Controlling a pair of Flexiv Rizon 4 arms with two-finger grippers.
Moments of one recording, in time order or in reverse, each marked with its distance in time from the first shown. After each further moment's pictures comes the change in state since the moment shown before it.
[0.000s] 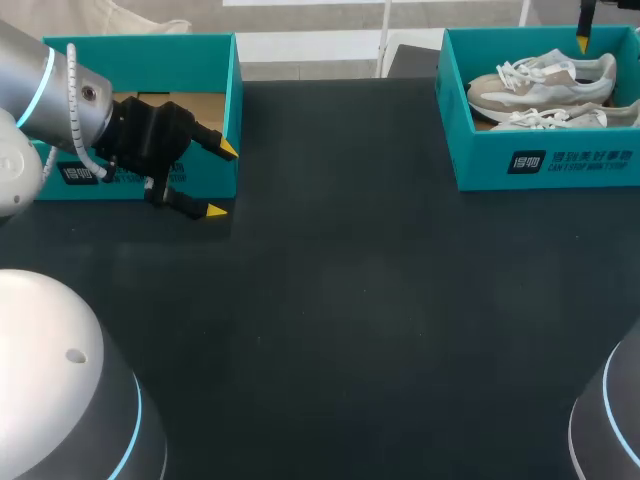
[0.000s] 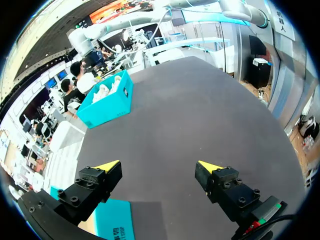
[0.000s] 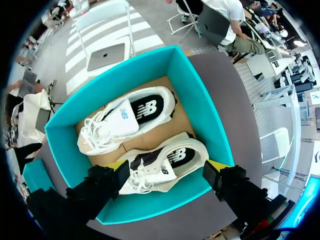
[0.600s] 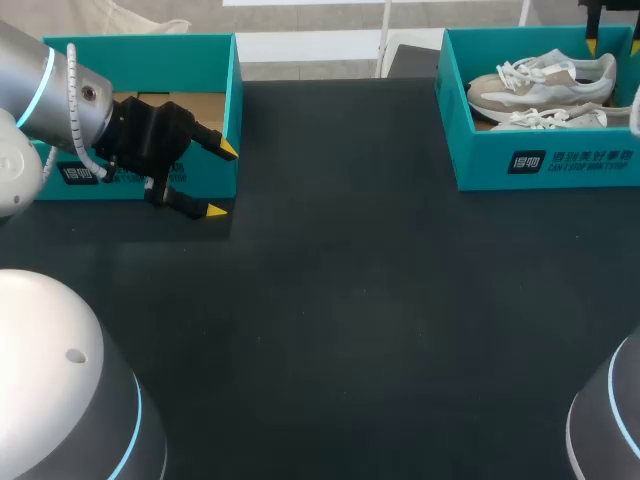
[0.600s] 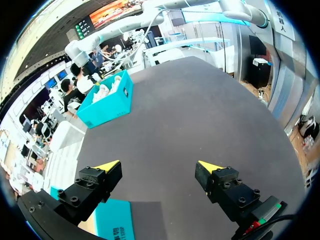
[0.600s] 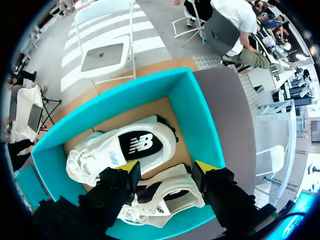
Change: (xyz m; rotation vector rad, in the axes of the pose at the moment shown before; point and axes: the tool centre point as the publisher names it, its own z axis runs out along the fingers) left arm 0.000 0.000 0.000 0.000 0.000 0.000; right arm 0.001 0.074 0.039 0.004 -0.052 -0.059
